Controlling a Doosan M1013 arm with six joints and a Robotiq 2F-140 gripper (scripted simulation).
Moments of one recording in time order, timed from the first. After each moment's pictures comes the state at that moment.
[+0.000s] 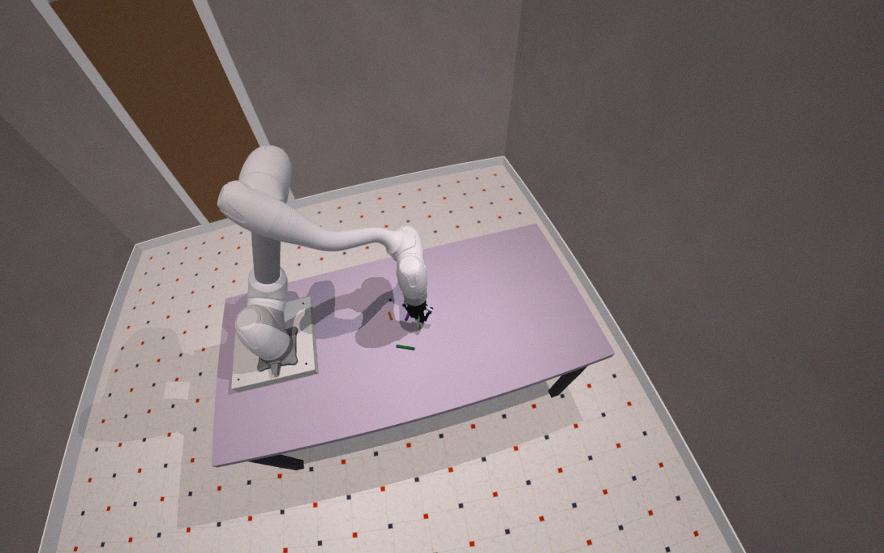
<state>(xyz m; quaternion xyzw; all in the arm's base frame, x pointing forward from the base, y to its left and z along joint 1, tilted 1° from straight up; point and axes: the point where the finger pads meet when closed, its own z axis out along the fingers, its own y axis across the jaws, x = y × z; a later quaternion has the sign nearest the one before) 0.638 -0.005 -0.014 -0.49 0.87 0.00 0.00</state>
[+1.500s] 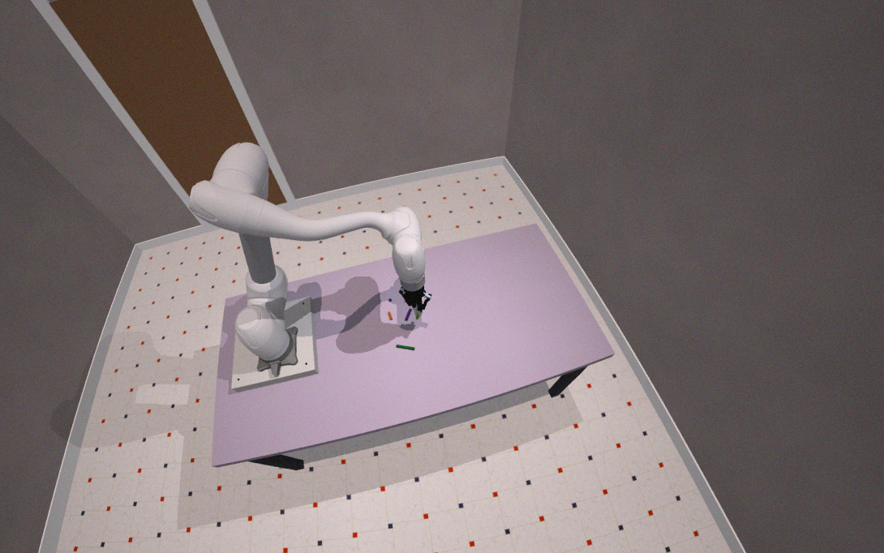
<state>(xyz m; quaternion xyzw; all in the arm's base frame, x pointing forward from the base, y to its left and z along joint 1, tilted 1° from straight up) 0.637 -0.006 0.086 -0.49 0.87 0.00 0.00</state>
